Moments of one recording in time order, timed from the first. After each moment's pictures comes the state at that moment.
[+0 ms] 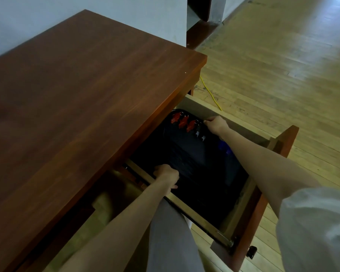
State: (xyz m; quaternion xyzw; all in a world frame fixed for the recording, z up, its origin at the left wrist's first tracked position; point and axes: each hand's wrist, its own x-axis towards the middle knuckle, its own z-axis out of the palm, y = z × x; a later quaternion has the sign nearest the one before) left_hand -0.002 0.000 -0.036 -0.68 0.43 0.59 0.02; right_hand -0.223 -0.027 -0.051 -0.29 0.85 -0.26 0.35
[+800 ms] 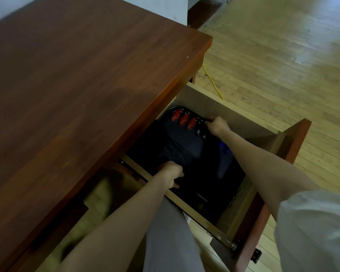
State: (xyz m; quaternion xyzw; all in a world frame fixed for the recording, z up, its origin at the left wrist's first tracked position) left_hand -0.015 -0.011 -0.061 -0.65 0.45 0.60 0.14; right_hand -0.227 -0.027 -0.105 -0.30 0.86 -0.20 0.36
